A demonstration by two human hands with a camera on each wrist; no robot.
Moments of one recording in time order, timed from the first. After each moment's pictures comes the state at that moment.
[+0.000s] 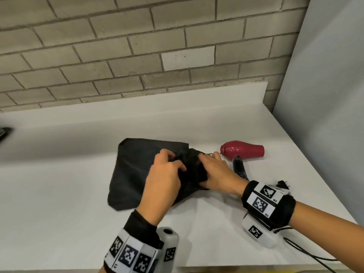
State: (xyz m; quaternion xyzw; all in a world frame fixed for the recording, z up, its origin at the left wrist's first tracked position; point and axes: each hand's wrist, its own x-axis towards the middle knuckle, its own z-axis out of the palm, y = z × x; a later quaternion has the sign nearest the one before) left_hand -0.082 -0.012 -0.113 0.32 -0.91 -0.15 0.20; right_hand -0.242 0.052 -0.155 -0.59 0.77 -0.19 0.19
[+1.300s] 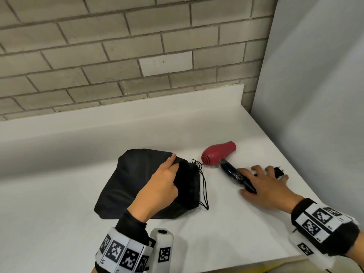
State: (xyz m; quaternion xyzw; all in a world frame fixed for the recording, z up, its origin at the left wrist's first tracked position) left_hand -0.108 -0.017 -0.109 0.25 -0.93 -0.26 0.01; right_hand -0.313 0.172 -0.183 -0.40 0.91 0.03 0.13
